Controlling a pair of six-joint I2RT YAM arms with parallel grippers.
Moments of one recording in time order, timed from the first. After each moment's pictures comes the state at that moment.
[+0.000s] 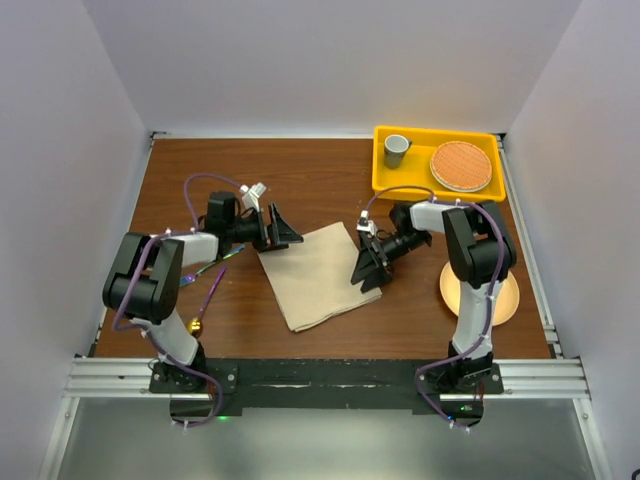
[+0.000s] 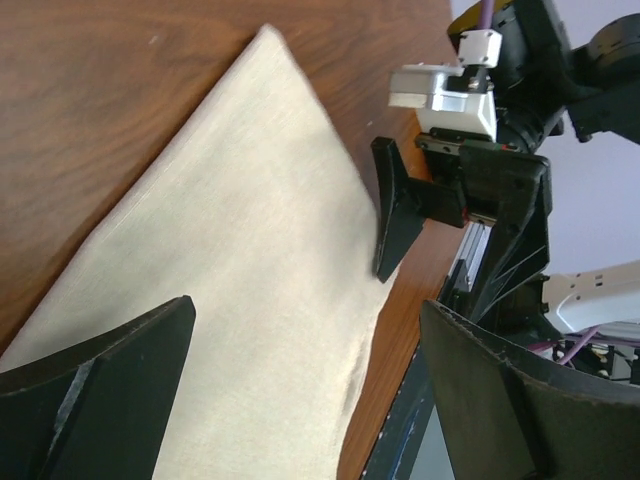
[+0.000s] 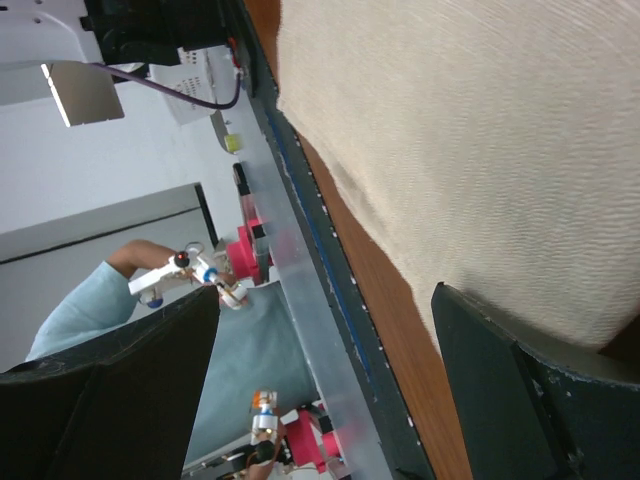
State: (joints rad) left arm -0.19 1.68 0.77 0.32 0.88 -0.62; right arm 0.28 2.03 1.19 -0.97 -1.16 -0.26
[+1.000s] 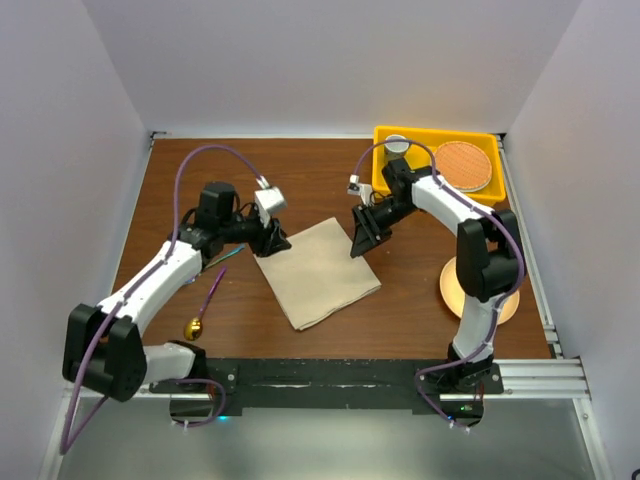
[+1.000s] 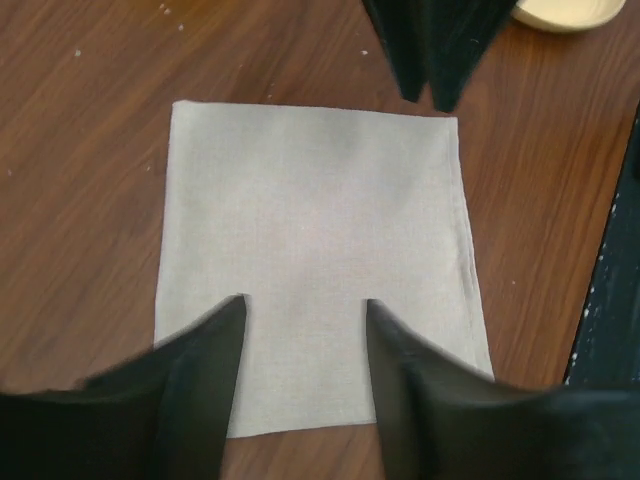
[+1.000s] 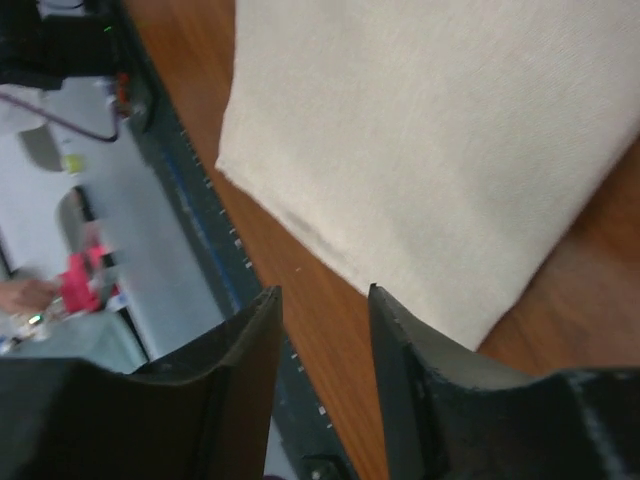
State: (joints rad) left arm -0.29 1.30 0.87 -0.22 0.75 0.22; right arm 0.33 1.94 1.46 -1.02 -0.89 -0.28
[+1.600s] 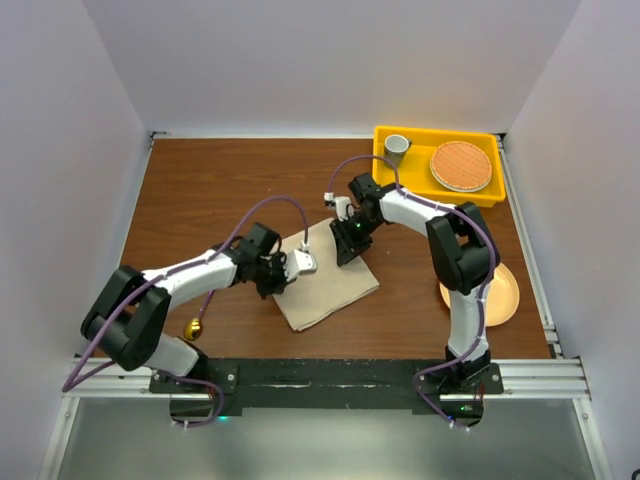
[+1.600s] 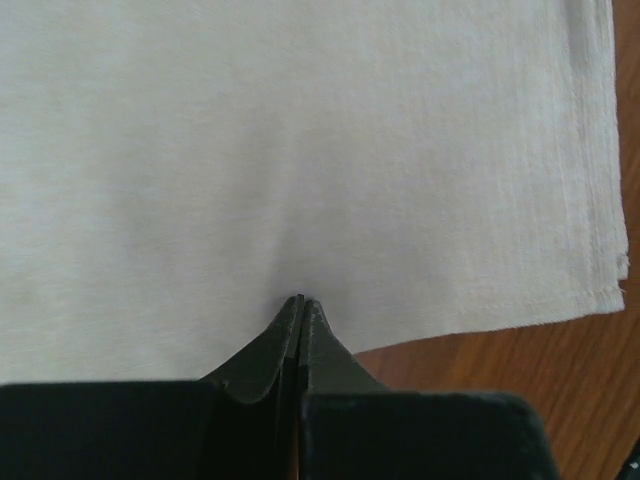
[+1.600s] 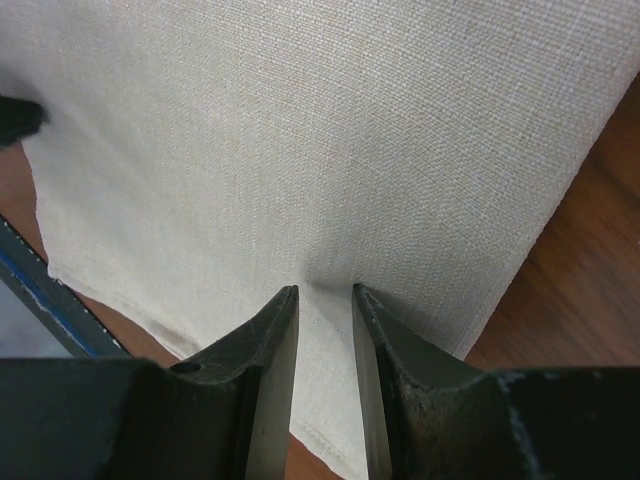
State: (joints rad) left arm -0.56 1.46 0.74 -0.38 0.37 0.61; right arm 0.49 2.05 1.43 -0.71 -0.52 -0.06
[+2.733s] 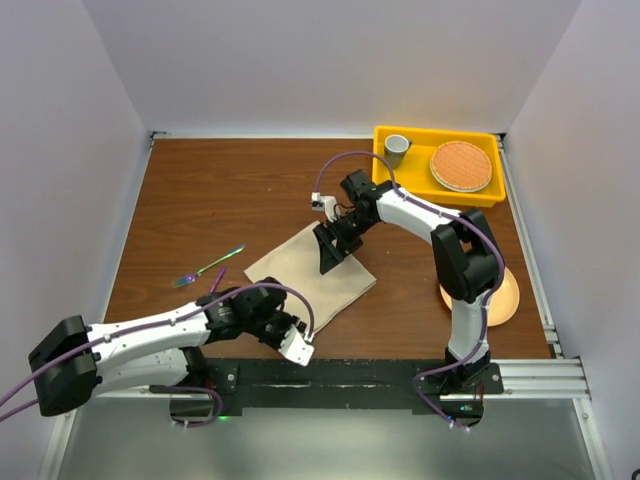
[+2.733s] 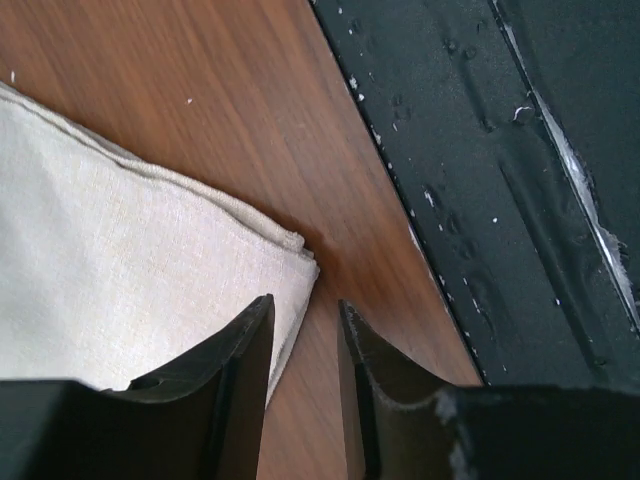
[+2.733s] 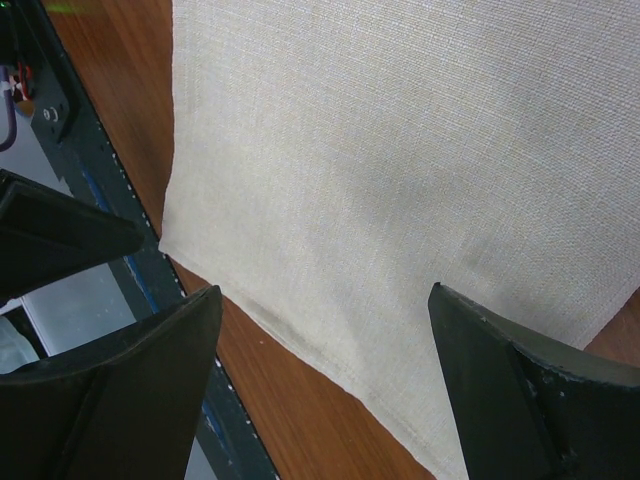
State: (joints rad) left arm -1.01 1.02 0.48 -0.40 0.42 0.95; right arm 0.55 1.98 1.45 -0.77 -0.72 -0.18
